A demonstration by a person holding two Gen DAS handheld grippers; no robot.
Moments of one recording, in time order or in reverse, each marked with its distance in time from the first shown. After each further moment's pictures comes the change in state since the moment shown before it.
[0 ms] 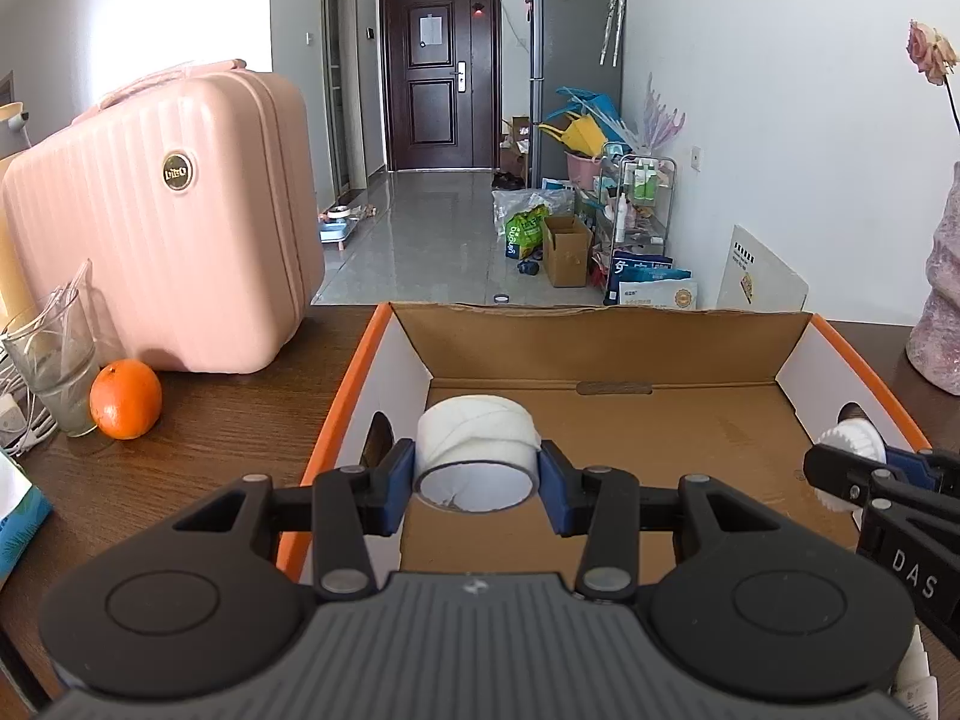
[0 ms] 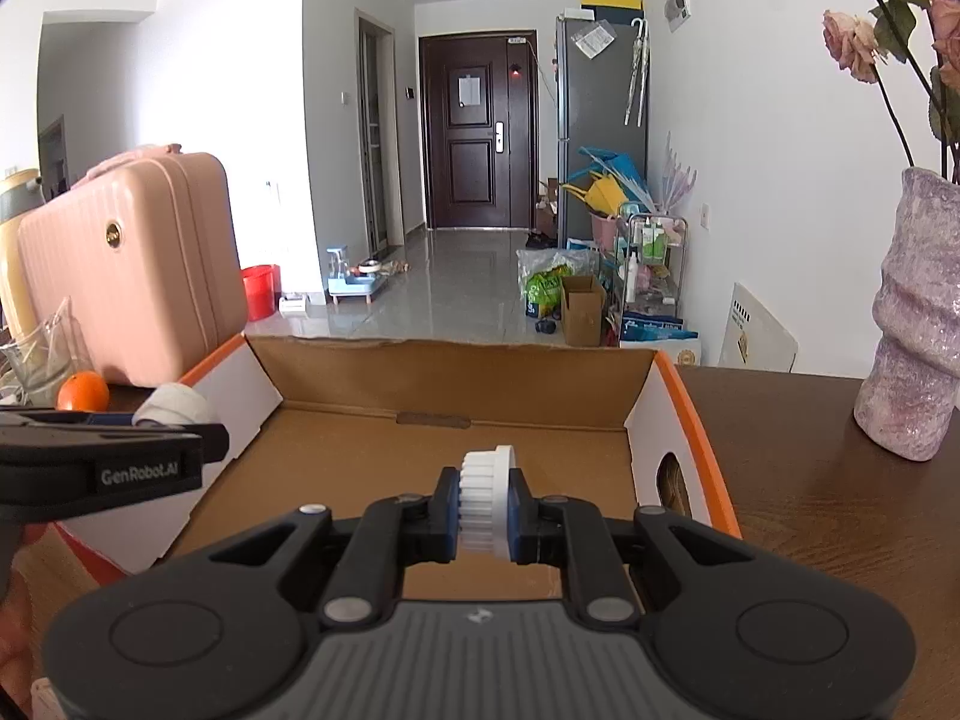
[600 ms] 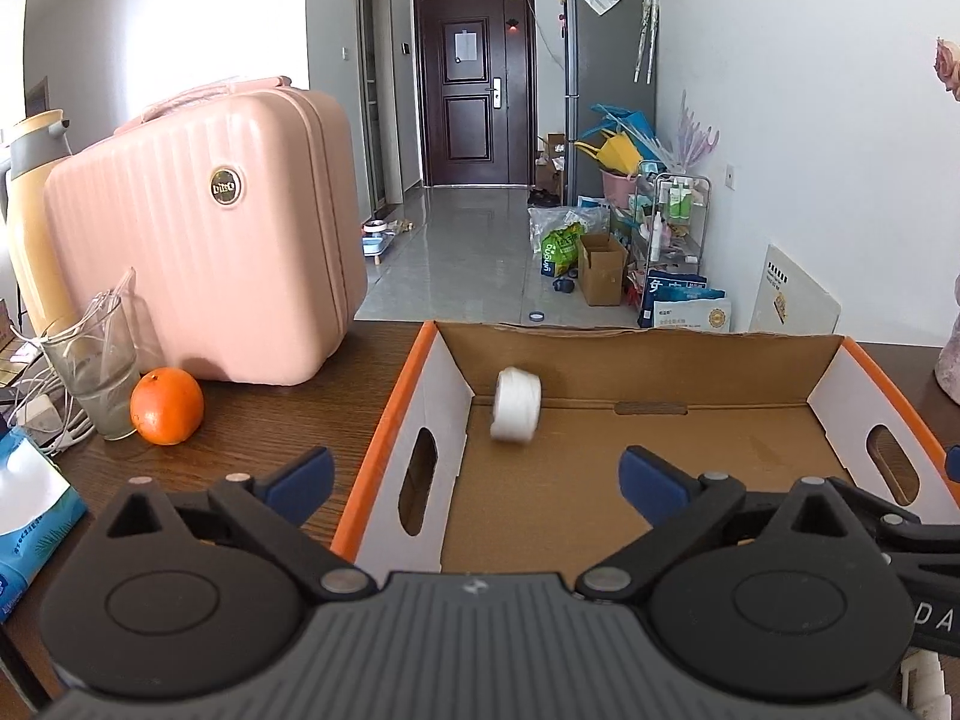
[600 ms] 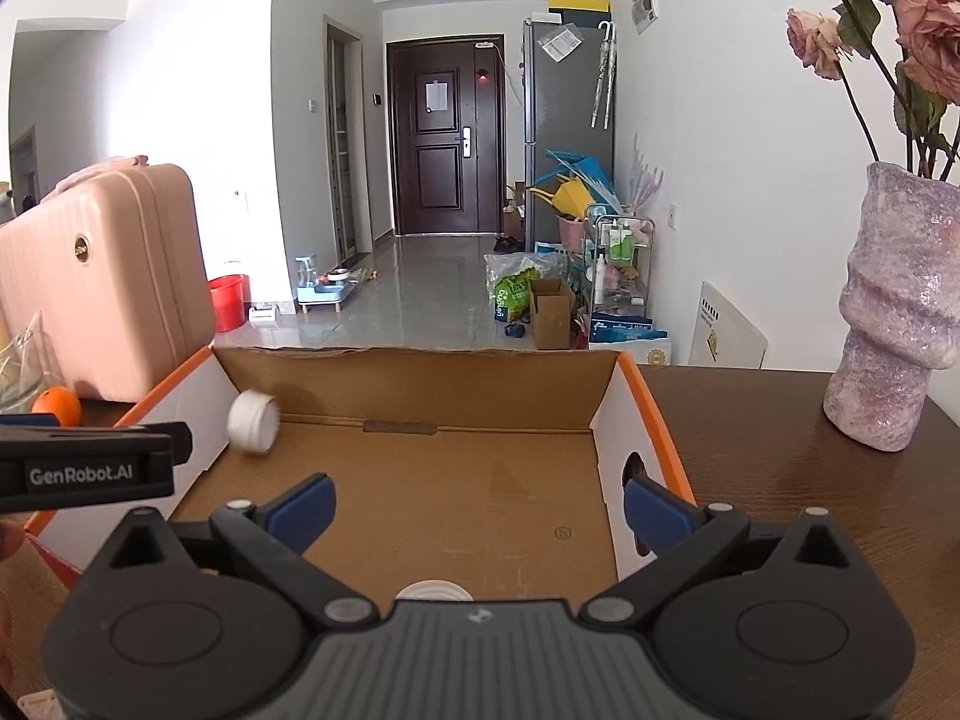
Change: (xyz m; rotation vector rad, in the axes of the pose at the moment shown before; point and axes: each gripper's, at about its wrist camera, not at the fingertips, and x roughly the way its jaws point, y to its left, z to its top) left arm -0.009 0.006 0.002 -0.023 -0.034 0.076; right arm -0.002 -0.009 -0.001 0.030 -0.022 -0.063
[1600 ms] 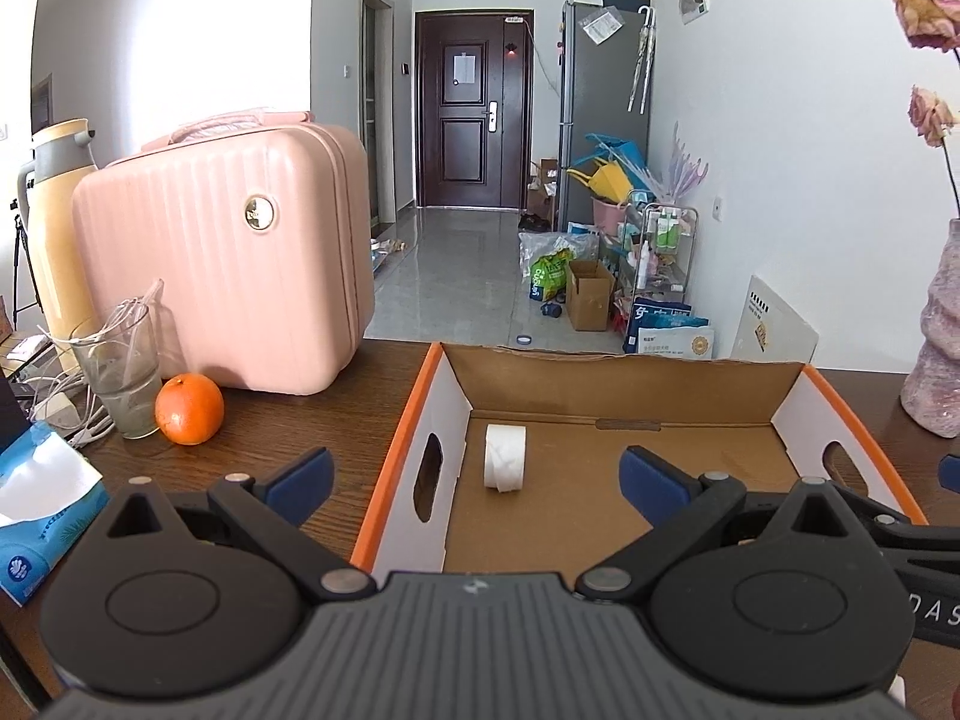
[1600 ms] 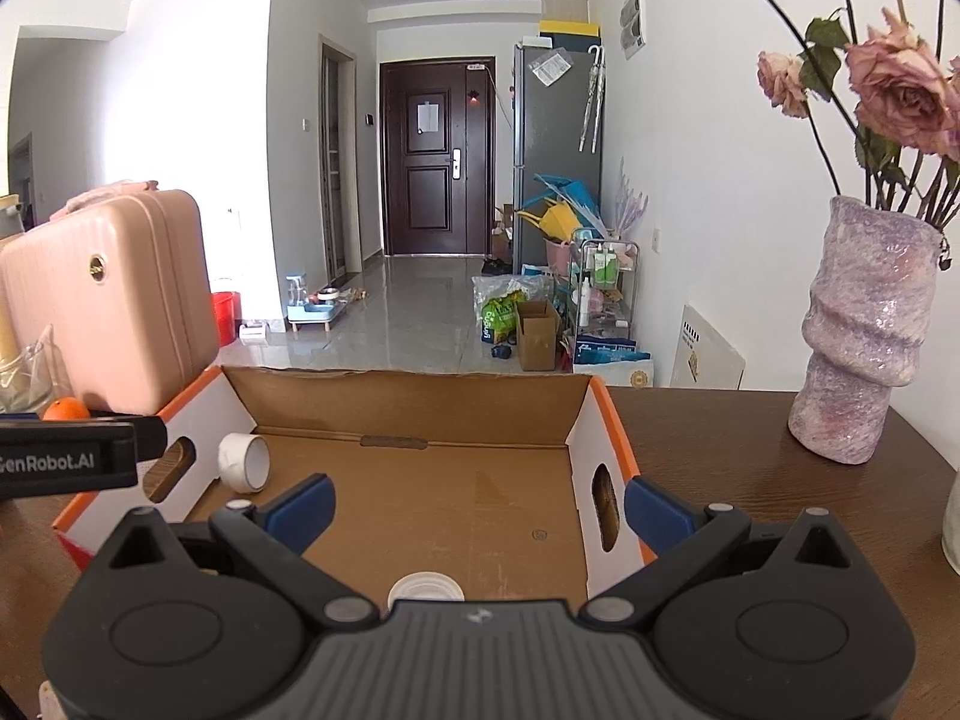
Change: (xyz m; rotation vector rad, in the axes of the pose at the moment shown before) left arm -0.047 0.012 -0.003 -0.032 -0.051 -0.038; right arm -0.046 0.001 -0.003 -0.014 -0.051 -0.025
